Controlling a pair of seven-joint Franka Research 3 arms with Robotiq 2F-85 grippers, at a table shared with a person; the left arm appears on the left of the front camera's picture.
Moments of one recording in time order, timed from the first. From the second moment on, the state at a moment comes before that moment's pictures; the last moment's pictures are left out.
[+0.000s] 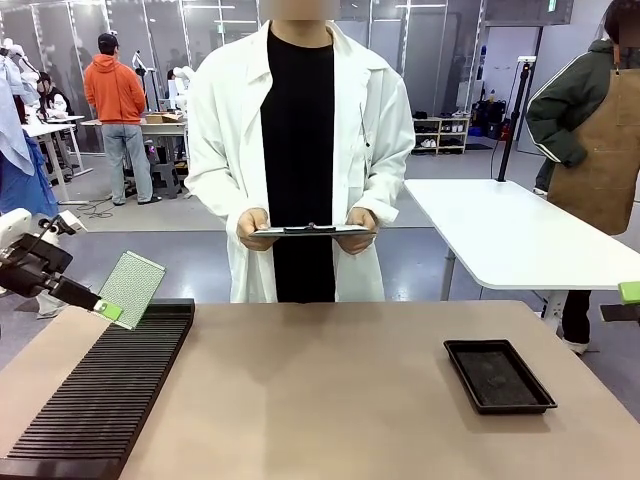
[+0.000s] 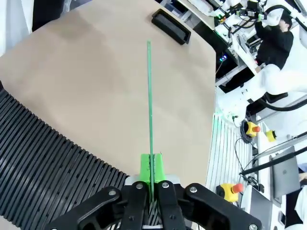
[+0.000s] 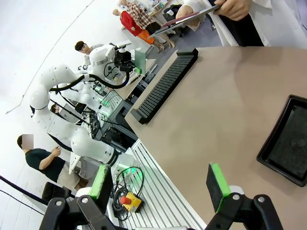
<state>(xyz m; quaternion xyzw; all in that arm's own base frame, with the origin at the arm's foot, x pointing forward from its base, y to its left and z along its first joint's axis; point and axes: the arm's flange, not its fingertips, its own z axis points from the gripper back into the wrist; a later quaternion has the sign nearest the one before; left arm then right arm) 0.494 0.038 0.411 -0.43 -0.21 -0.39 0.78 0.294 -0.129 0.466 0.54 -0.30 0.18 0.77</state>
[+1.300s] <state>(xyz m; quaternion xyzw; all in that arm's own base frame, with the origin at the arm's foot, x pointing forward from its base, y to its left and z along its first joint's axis) 0.542 -0.091 0.361 -0.68 -0.05 -0.07 0.73 0.294 -0.129 0.467 0.54 -0.30 0.18 0.77</state>
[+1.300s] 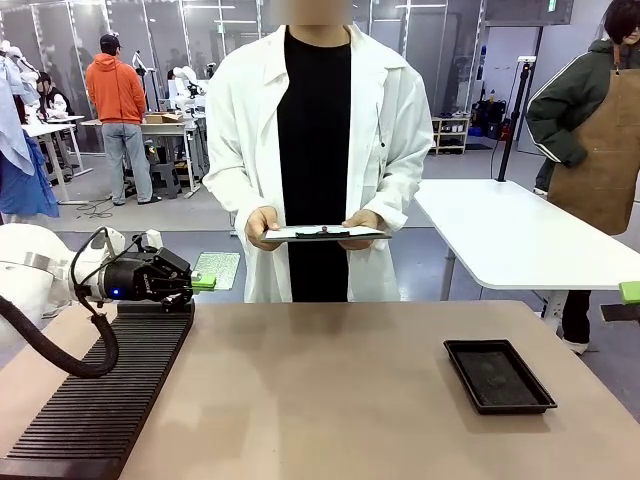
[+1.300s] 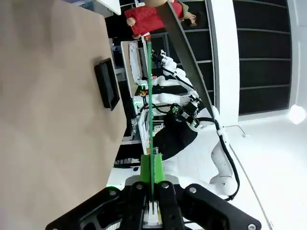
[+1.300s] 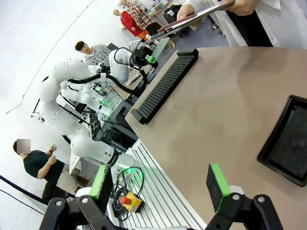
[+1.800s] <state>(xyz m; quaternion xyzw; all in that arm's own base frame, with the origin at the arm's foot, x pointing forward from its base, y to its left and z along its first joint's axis) 0.542 -0.096 0.362 -0.69 -0.04 -0.07 0.72 0.293 -0.129 0.467 0.54 -0.30 0.18 0.77</state>
